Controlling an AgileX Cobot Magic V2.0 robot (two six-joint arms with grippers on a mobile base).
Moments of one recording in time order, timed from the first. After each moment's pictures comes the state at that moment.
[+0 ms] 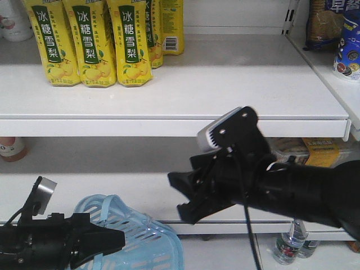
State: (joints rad) left arm -0.15 1.29 -0.38 -1.65 0.90 0.89; right arm 0.64 1.26 -0.78 1.02 0.21 -0.98
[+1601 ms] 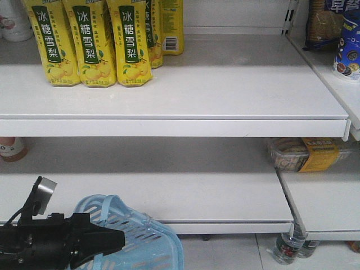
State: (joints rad) left arm -0.15 1.29 -0.38 -1.65 0.90 0.89; right arm 0.00 0.31 -0.45 0.14 0.46 -0.37
